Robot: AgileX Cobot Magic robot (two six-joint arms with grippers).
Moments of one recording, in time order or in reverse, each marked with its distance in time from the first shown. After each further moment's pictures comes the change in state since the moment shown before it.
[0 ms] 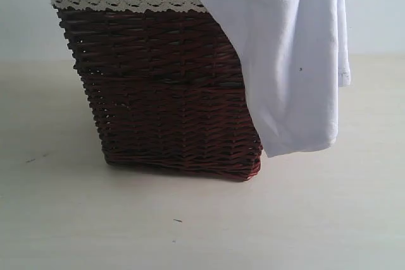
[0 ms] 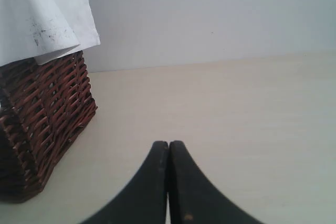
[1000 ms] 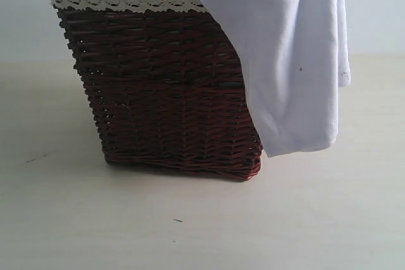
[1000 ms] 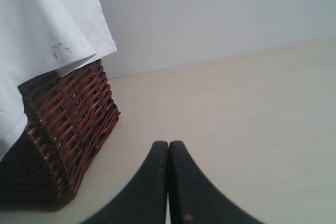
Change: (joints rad) left arm 0.000 0.000 0.000 0.000 0.000 0.000; right arm 0.018 0.000 0.000 0.119 -0.008 0.000
